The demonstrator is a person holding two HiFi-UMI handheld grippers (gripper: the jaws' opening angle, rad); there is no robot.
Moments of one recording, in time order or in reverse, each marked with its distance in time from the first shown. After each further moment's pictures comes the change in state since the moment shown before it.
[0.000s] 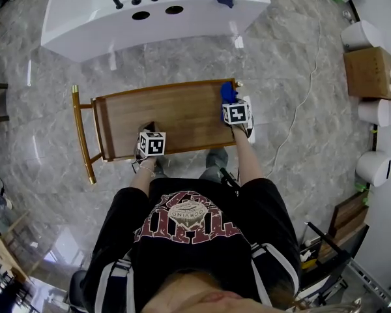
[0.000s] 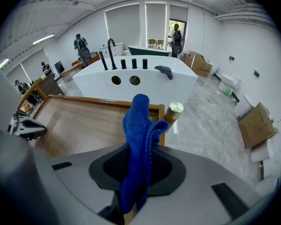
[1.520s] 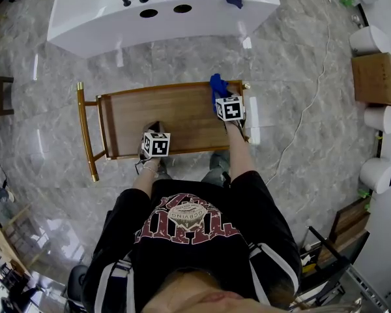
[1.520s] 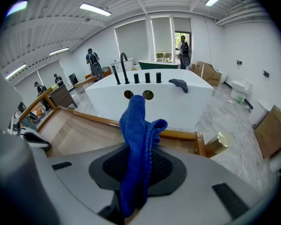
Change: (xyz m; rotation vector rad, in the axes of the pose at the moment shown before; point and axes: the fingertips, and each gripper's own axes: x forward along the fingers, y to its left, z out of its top) left arm 0.002 0.002 0.002 -0.007 -0.011 0.002; right arm 0.031 0.055 0.060 -0.037 -0.182 0.134
